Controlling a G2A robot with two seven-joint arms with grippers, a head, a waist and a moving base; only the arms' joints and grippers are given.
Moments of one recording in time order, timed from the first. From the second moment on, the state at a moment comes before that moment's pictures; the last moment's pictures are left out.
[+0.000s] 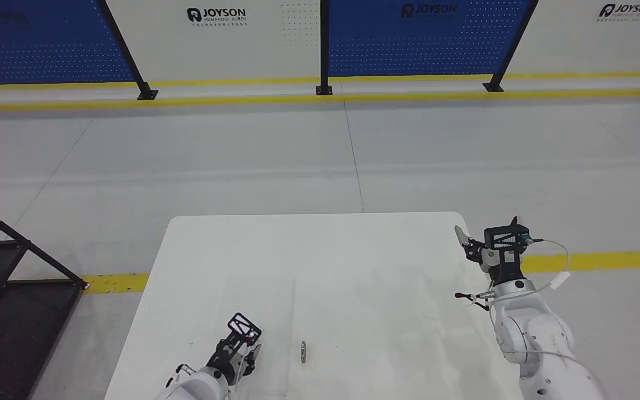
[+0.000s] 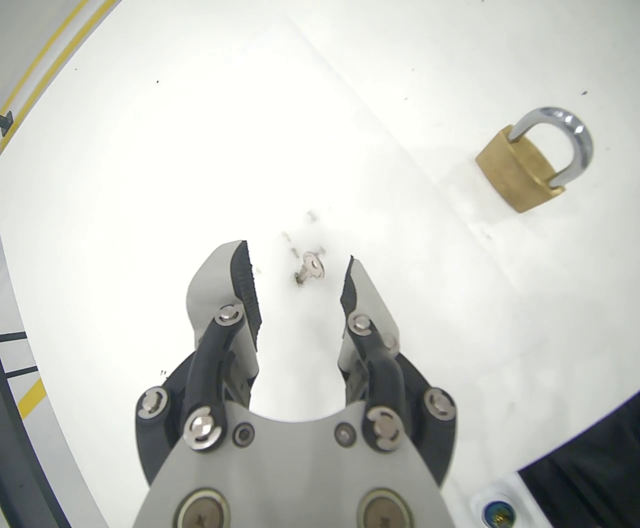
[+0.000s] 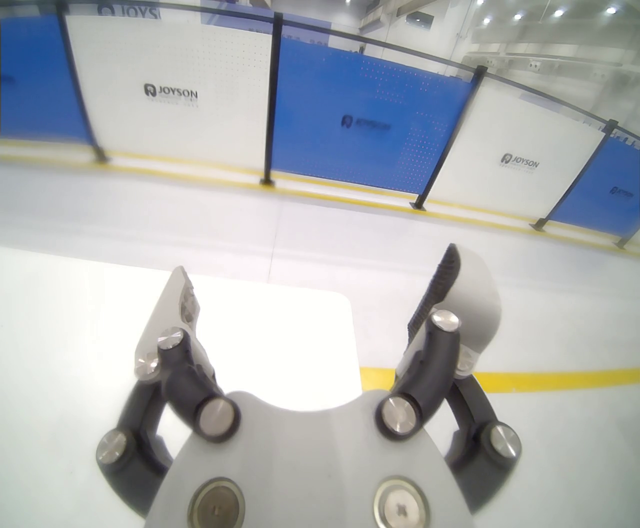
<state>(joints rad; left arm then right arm) 2.10 -1.16 -1.39 -1.96 1.63 -0.18 -0.47 -1.73 -1.15 1.60 -1.80 -1.33 0.00 0.00</state>
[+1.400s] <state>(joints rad) 2.09 -1.15 -1.42 -1.97 1.51 -0.13 -0.43 -1.73 -1.15 1.60 -1.80 -1.33 0.00 0.00</state>
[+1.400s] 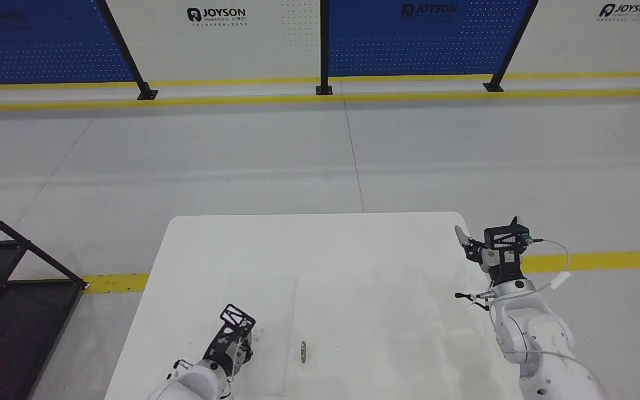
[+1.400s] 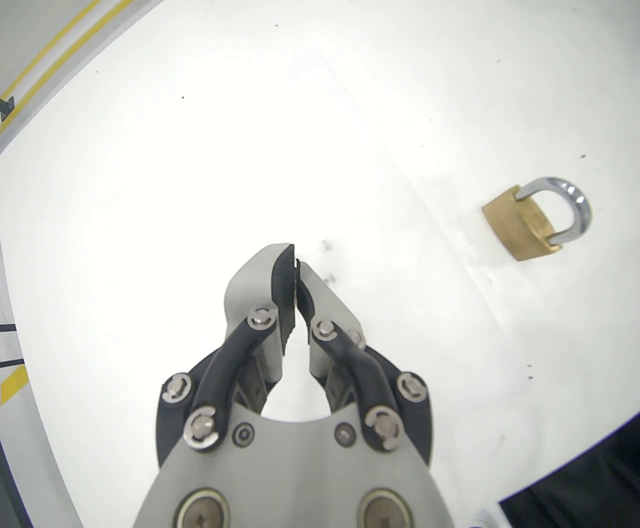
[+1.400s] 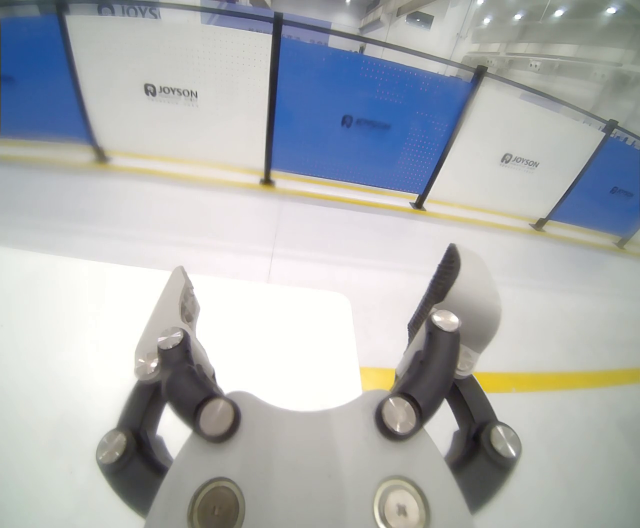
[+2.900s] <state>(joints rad) 2.17 -1.13 -1.70 -1.90 0.88 -0.80 0.00 -1.75 -1.23 0.82 -1.79 -1.57 -0.26 0.38</state>
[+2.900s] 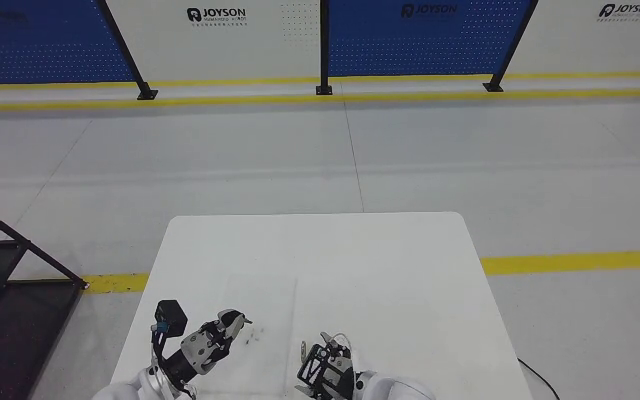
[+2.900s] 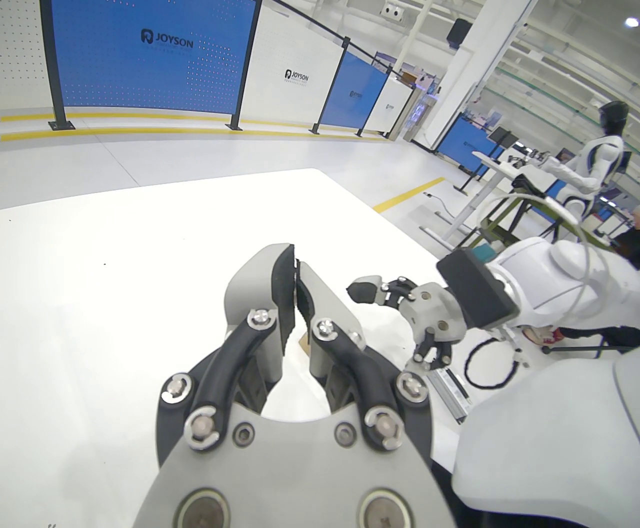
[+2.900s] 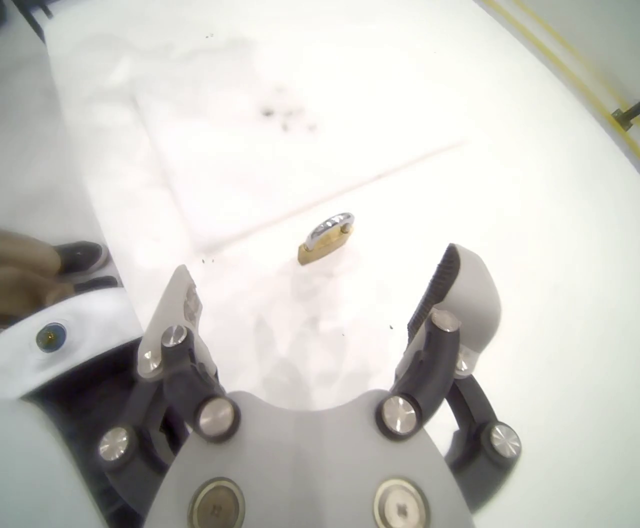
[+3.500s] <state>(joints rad) 2.17 -1.13 -1.70 -1.90 0.88 -0.80 0.00 -1.61 -1.30 0.69 -1.61 -1.51 -0.01 0.41</state>
